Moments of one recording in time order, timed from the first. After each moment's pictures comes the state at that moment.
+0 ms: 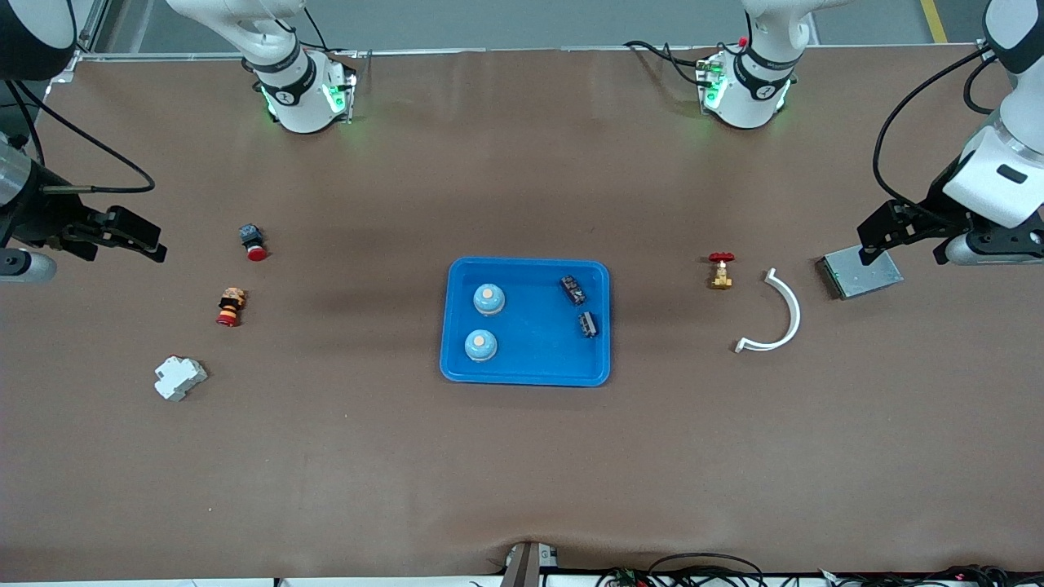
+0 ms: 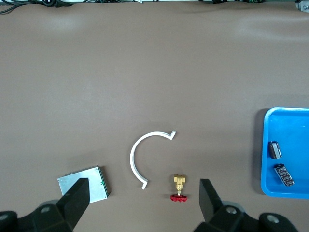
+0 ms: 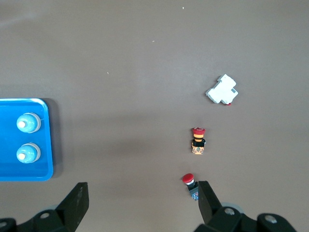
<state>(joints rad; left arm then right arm) 0.22 -0.01 -0.33 -1.67 0.03 1.82 -0.10 -0.01 0.07 0.05 -1.52 0.03 1.60 0.09</state>
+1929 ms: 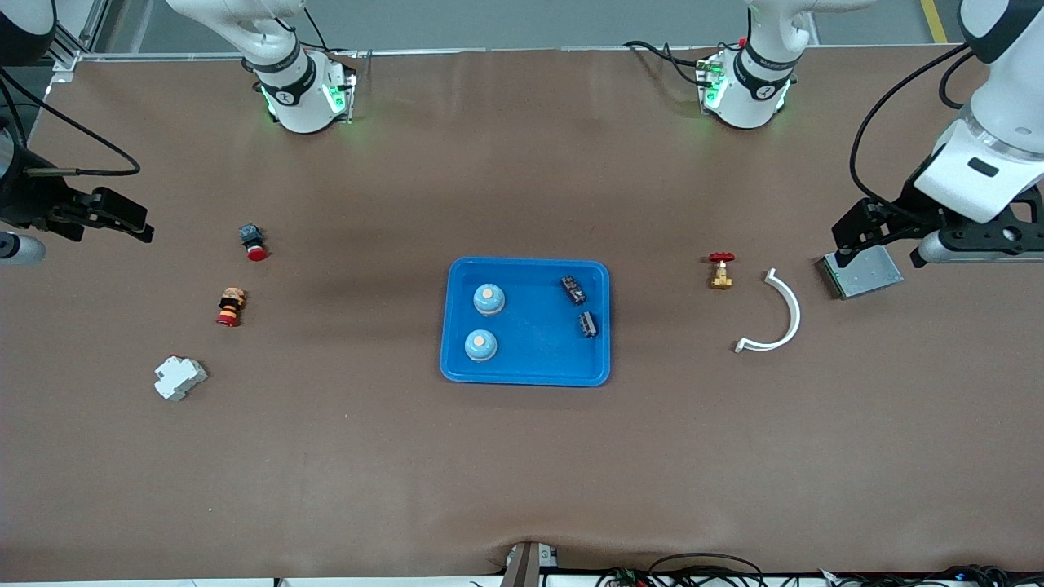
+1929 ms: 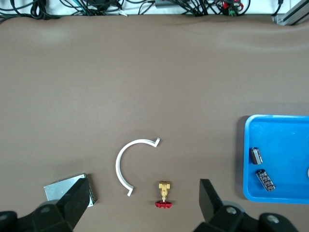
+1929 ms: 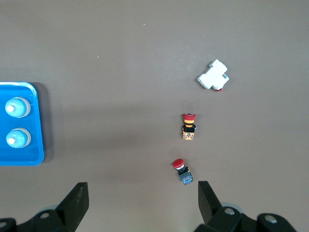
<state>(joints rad) -0.05 0.02 -0.12 -1.61 0.03 1.82 -0.16 -0.01 0.06 0.02 -1.52 0.02 1.53 0.05</state>
